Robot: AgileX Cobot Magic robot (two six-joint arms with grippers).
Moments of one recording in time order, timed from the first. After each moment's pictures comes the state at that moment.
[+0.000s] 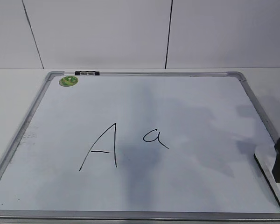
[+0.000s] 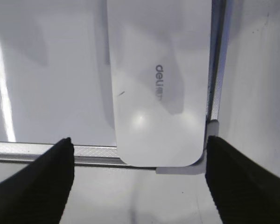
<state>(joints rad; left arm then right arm) 0.01 0.01 -0.51 -0.17 1.11 0.16 0.12 1.37 -0.82 0.03 1.00 0.06</state>
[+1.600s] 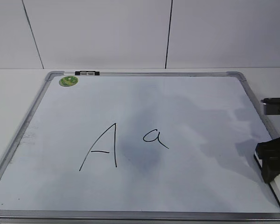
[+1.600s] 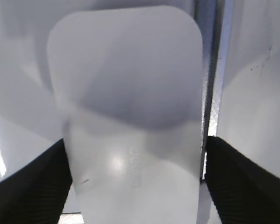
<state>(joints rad) 0.02 0.01 -0.51 -0.18 1.11 0.16 0.12 1.62 -0.89 -0.07 0.93 0.15</state>
